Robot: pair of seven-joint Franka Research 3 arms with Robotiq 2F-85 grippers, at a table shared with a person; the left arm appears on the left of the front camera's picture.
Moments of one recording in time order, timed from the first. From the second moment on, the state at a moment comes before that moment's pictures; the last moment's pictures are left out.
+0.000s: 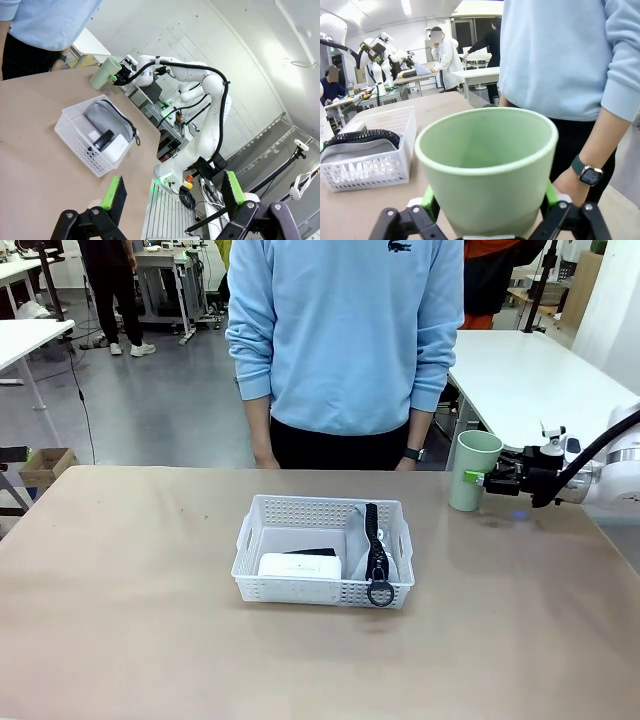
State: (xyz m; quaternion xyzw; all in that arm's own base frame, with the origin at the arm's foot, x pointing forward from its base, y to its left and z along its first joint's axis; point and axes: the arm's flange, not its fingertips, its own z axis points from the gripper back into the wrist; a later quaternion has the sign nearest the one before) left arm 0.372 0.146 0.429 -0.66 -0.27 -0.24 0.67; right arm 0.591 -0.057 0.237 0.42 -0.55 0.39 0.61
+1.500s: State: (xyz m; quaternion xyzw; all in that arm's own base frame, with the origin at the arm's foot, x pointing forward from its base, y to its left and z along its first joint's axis) left arm 0.372 0.146 0.429 -0.66 -0.27 -0.24 0.67; right arm 0.425 -0.093 0.409 0.38 -0.39 0.46 0.70
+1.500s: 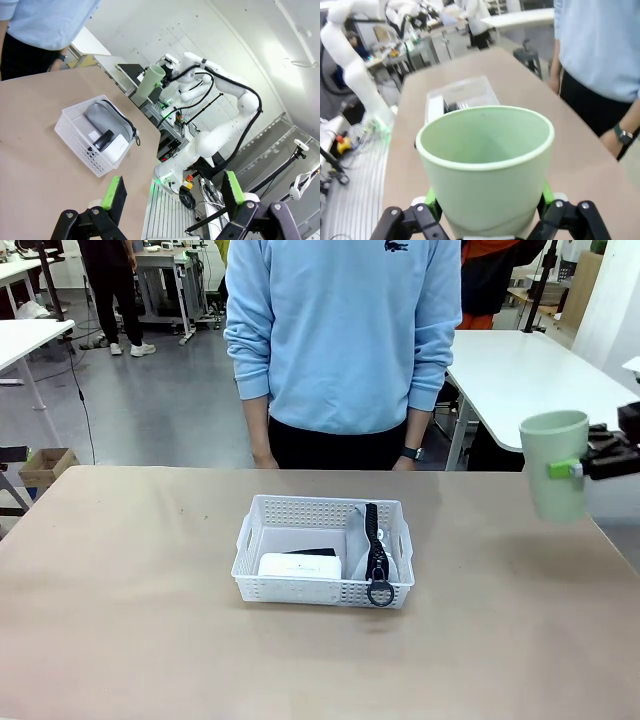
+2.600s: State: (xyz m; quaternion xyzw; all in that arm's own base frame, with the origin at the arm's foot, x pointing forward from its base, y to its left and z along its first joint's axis) left arm 0.372 0.146 0.429 -0.66 -0.26 -0.24 0.67; right arm 0.422 0.039 0.466 0.29 -0.36 0.53 0.71
